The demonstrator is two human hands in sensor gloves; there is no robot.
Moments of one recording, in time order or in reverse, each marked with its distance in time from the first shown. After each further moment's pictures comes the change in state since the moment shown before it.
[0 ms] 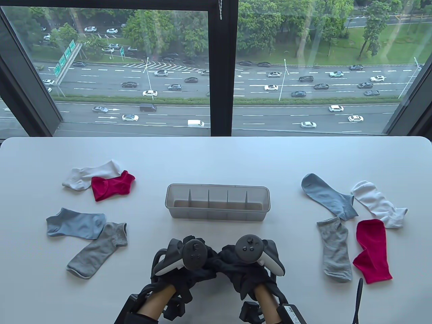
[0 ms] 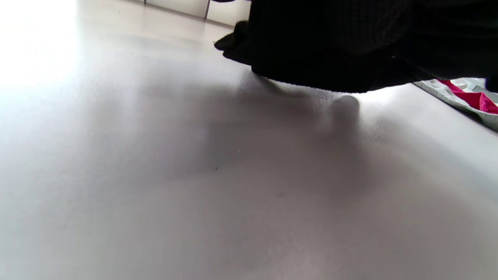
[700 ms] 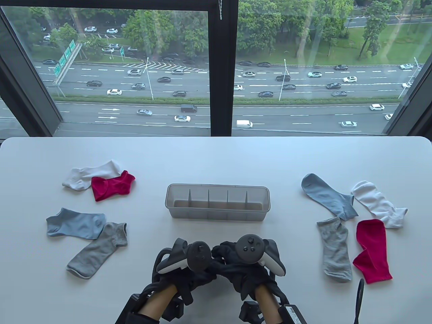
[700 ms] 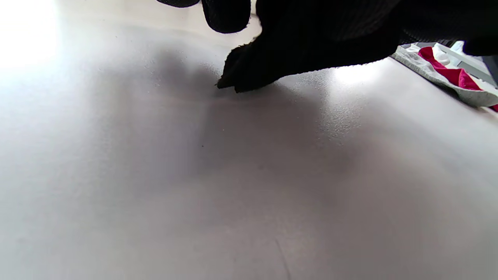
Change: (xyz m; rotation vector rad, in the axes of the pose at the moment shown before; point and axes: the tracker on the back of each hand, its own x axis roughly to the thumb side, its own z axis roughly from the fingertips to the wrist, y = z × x) left_hand 0.005 -0.005 -0.004 -0.149 -0.040 0.034; right_hand 0.010 -0.004 0.005 -0.019 -0.059 0.041
